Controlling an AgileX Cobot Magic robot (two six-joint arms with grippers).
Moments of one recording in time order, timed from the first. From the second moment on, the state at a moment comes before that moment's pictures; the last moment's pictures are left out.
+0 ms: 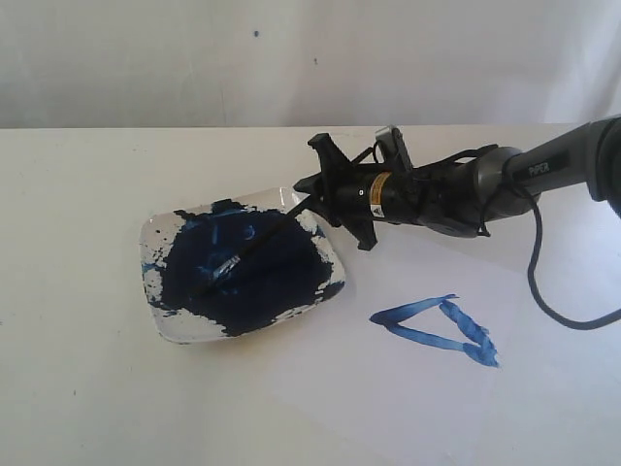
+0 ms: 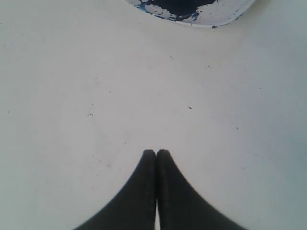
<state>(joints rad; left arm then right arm) -0.65 0.55 -0.45 0.39 0.86 -0.06 0.49 2.25 -1.35 -0.94 -0.56 2.09</state>
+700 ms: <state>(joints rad) -0.65 0.55 -0.45 0.39 0.85 -0.06 0.46 2.25 -1.35 -0.94 -0.55 2.09</state>
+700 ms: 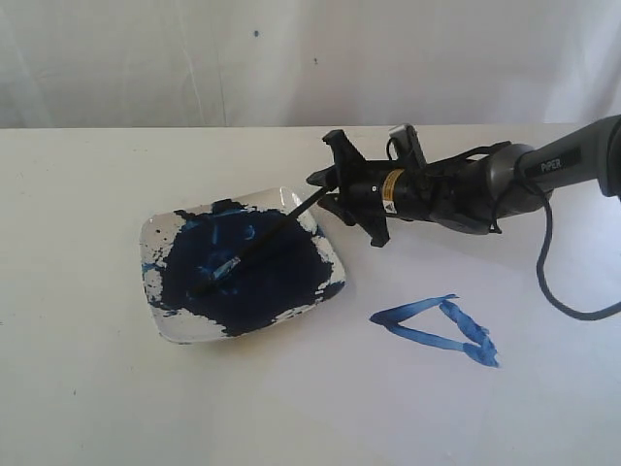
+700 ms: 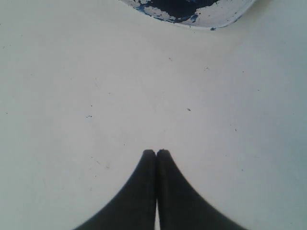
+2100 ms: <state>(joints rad) -0.65 0.55 -0.45 0.36 0.84 -0.06 0.29 1.36 -1.14 -1.73 -0.76 1.97</state>
